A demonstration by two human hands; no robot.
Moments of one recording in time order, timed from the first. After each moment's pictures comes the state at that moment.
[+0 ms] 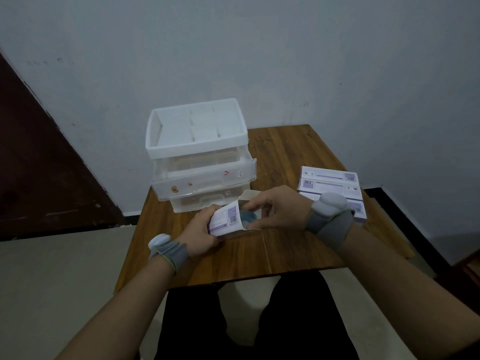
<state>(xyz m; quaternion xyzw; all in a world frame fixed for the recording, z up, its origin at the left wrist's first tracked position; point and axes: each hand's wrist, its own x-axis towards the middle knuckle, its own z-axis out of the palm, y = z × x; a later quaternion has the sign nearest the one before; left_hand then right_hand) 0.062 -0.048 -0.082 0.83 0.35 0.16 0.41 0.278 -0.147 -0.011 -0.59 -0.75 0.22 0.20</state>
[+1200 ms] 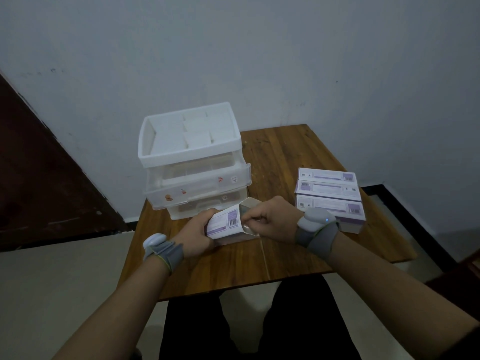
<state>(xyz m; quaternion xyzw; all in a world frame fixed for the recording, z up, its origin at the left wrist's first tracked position) 0.067 -0.032 -0.077 0.85 0.34 0.11 0.39 0.277 -0.146 -0.042 -0.56 -0.77 0.12 0.29</state>
